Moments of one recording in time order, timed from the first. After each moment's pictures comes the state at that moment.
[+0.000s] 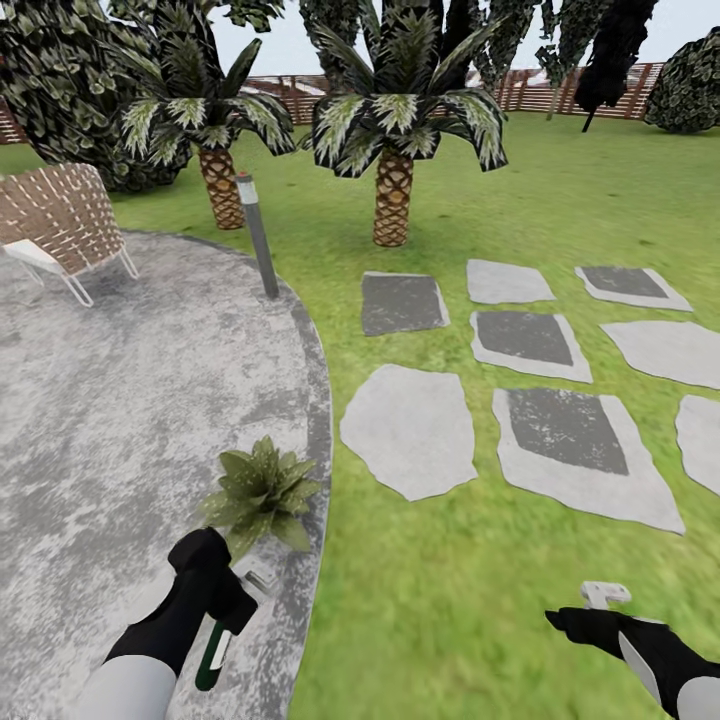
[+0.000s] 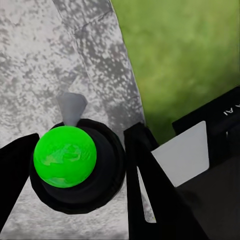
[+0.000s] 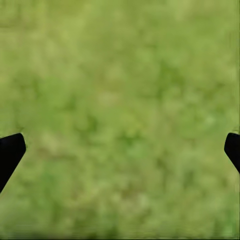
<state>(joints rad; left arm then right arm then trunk) -0.53 -0.05 0.11 -1.01 -1.26 0.90 -1.18 -0.60 -0.33 -0.14 -0.26 0.03 0.17 0.29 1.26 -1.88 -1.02</state>
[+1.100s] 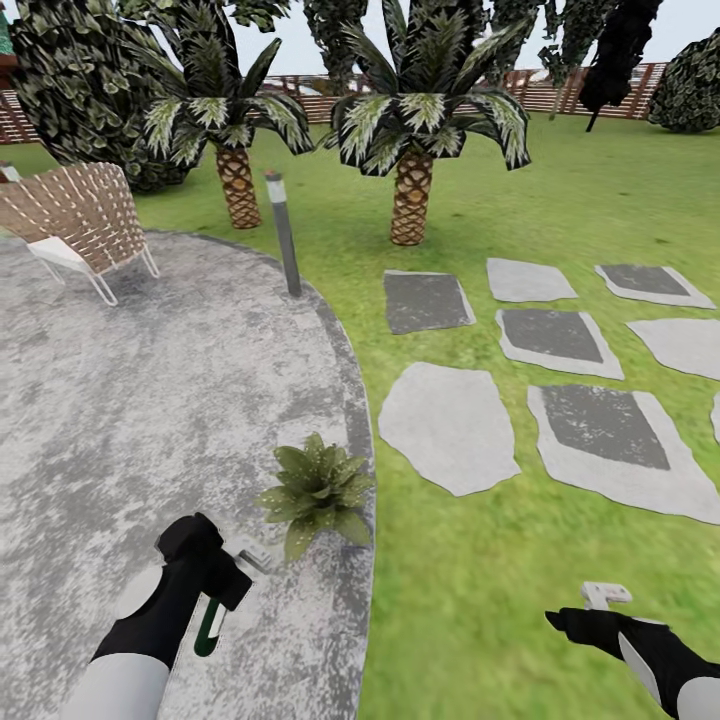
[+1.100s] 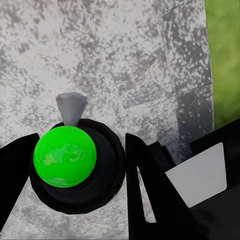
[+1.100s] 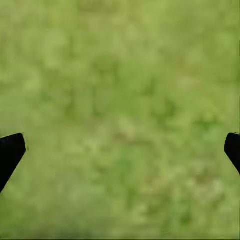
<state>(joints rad) -0.53 -0.04 0.12 -1.13 -1.26 0.90 -1.17 -0.60 -0.33 -0.14 -0.26 0.03 0.17 0.29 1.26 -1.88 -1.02</state>
